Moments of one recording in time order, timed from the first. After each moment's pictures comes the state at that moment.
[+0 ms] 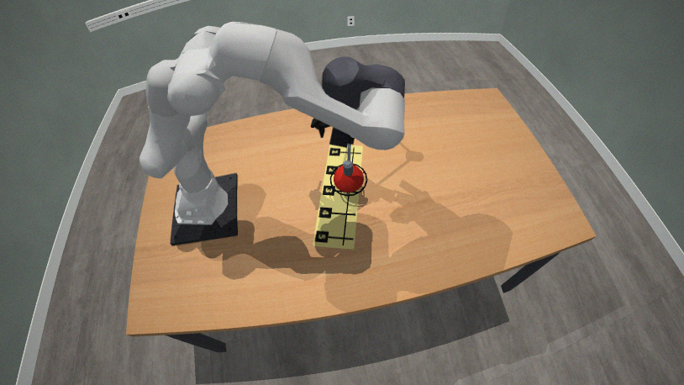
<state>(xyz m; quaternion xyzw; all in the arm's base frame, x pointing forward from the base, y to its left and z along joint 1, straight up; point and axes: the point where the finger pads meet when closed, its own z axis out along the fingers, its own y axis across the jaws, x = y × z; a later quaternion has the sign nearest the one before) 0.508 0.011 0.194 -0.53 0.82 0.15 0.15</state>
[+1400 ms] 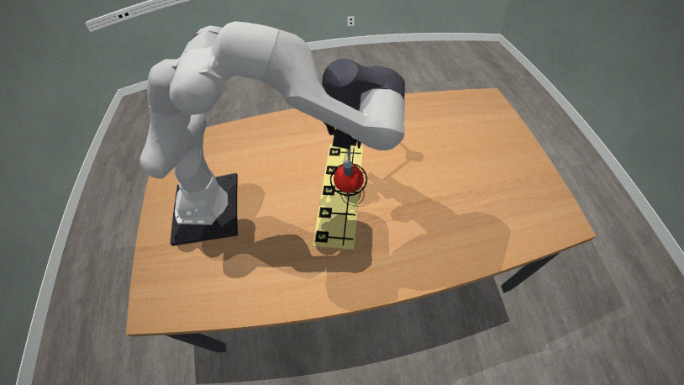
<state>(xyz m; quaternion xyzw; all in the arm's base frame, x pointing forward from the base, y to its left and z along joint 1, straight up) 0.520 0.009 0.183 -0.53 0.82 0.13 0.16</state>
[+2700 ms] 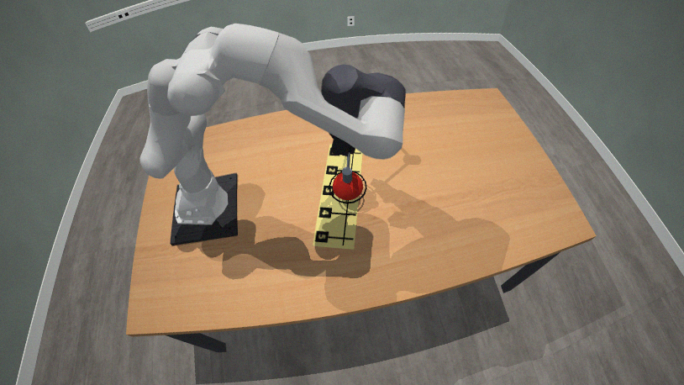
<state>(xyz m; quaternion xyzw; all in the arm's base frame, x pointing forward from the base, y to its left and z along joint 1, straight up) 0.513 -0.012 0.175 -0.51 0.84 0.13 0.15</state>
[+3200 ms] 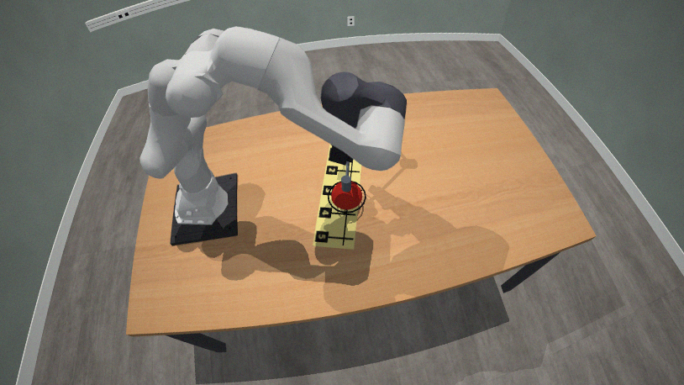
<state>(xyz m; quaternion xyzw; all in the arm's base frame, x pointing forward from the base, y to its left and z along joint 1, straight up) 0.505 -0.037 0.167 -0.49 0.85 0.13 0.13</state>
